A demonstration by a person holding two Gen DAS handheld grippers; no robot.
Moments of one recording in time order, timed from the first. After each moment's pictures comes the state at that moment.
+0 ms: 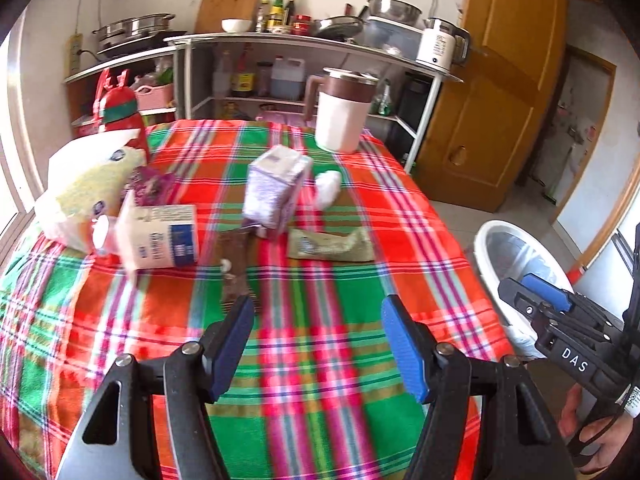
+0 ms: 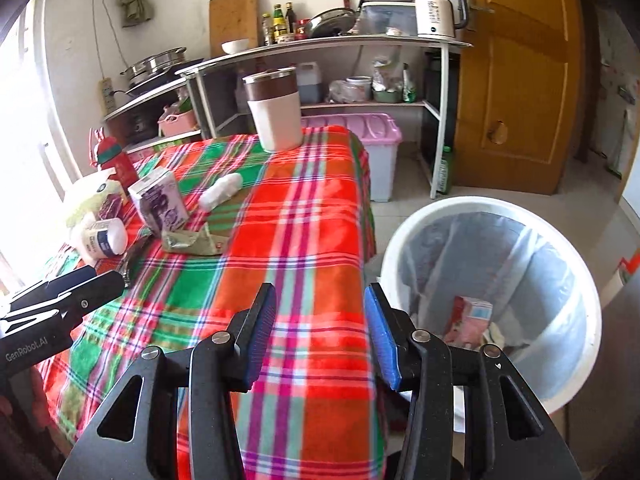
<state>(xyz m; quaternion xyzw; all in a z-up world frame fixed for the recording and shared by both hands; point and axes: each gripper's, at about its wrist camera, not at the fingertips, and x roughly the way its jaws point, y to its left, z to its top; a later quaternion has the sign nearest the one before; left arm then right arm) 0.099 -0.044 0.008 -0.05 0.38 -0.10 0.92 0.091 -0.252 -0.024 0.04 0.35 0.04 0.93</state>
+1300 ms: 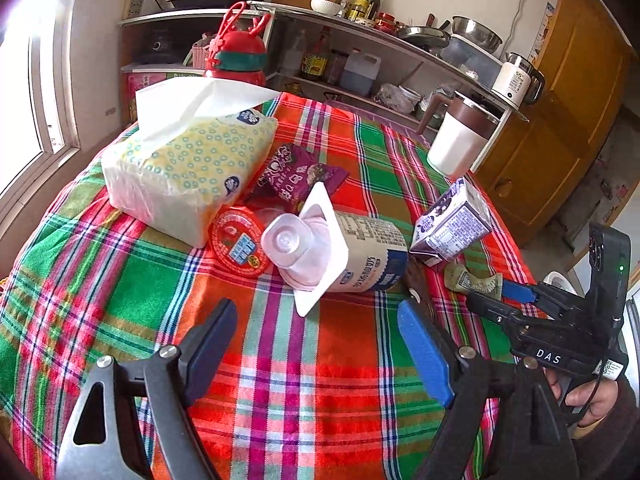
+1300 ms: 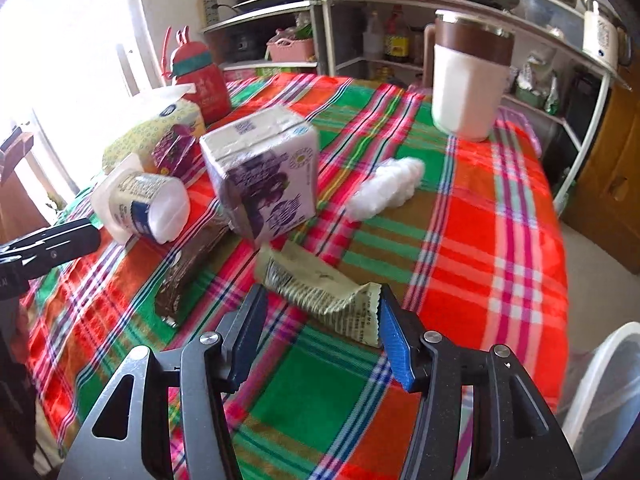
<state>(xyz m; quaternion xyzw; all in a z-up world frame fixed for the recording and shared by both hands) 0.137 0.081 -0.020 -0.13 0.40 -0.05 0.90 0.208 -0.134 -0.059 -0.06 0.43 0.23 0.87</state>
